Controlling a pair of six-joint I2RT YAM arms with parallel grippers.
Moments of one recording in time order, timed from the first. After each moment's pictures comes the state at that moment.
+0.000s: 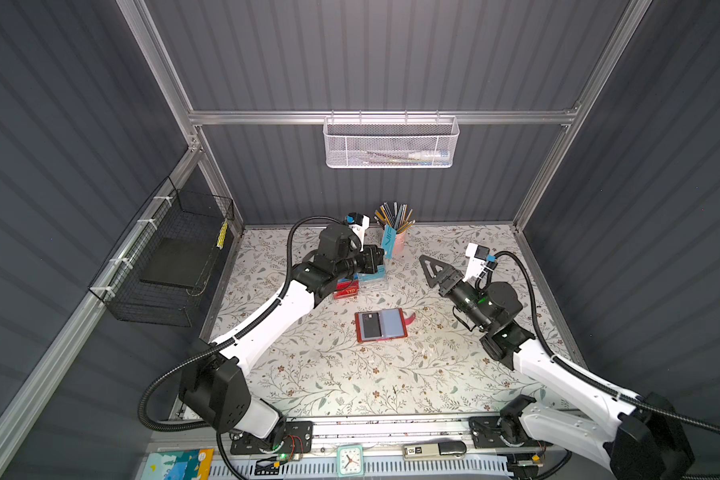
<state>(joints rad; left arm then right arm) -0.59 1.50 1.35 -0.29 0.24 -0.39 0.54 1.05 0.65 0.48 -0.16 0.84</state>
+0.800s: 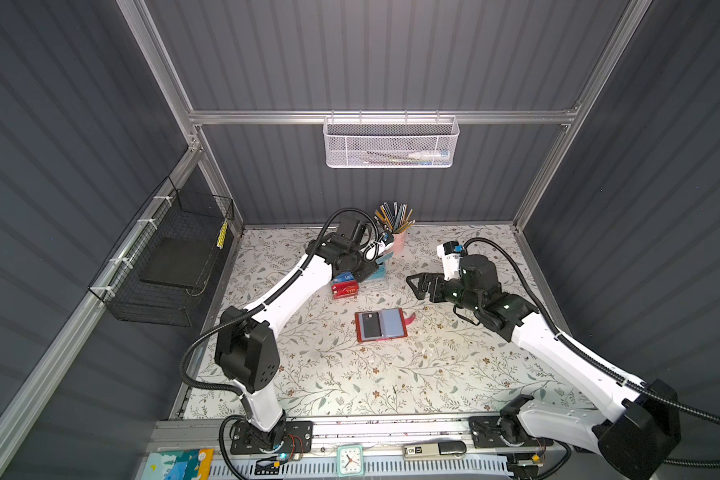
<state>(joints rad) -0.55 1.79 1.63 -0.72 0.13 0.56 0.54 1.20 0.96 -0.28 -0.15 0.46</state>
